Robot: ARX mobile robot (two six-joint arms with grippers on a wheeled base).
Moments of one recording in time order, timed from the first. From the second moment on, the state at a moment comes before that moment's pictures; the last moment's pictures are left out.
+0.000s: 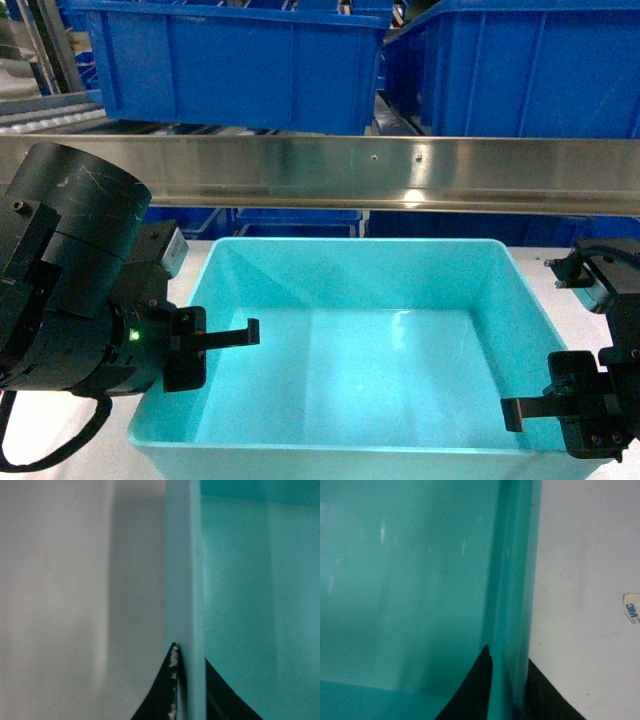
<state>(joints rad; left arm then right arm) -0.29 1.94 0.81 0.22 -0.04 -0.33 0.27 1.75 0.65 0.22 0.07 0.16</state>
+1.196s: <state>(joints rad) -0.28 1.71 0.81 0.15 -0.07 -0.31 0.30 1.47 0.70 0.10 0.06 0.16</state>
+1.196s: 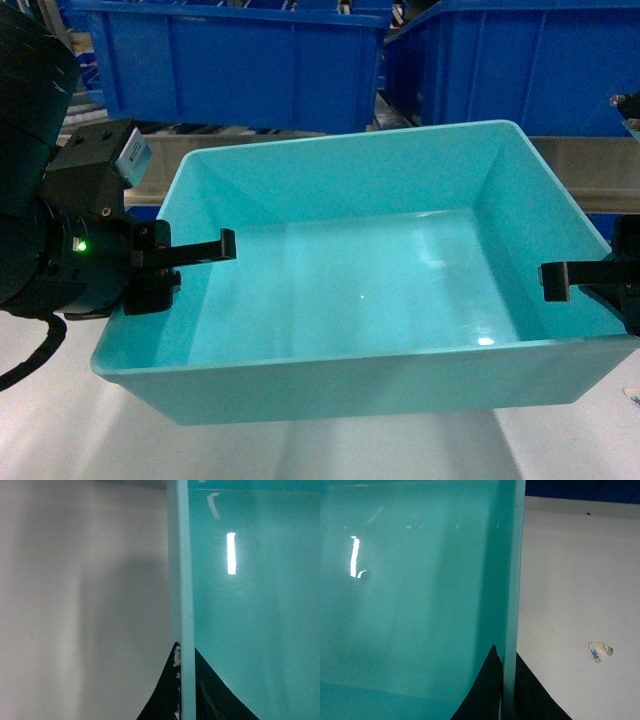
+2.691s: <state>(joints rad) -0.28 1.71 0.80 0.15 -0.07 -0.31 0.30 1.47 0.70 0.10 0.06 0.16</state>
